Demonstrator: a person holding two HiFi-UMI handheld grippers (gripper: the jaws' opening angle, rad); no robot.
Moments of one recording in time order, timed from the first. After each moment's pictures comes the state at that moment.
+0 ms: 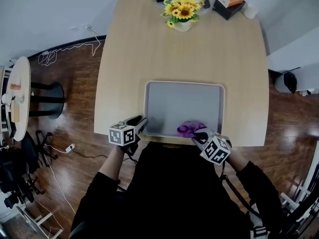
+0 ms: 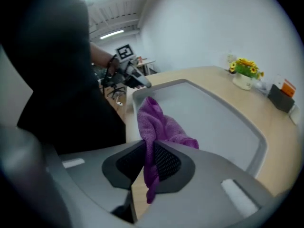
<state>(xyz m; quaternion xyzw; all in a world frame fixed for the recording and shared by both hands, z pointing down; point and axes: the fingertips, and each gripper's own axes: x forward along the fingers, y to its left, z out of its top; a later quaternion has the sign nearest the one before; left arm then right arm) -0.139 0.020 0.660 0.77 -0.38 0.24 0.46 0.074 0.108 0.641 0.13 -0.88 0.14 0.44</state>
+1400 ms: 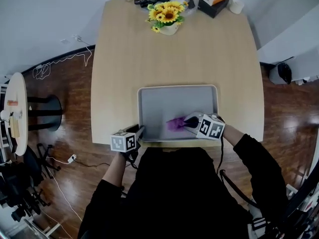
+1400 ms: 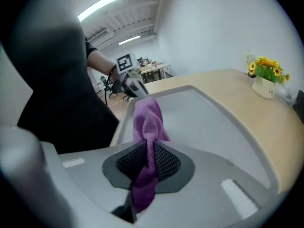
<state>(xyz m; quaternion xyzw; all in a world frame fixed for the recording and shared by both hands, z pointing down) -0.124 0.031 0.675 0.74 -0.38 0.29 0.47 0.063 0.049 0.649 0.02 -0.90 0.15 0.40</state>
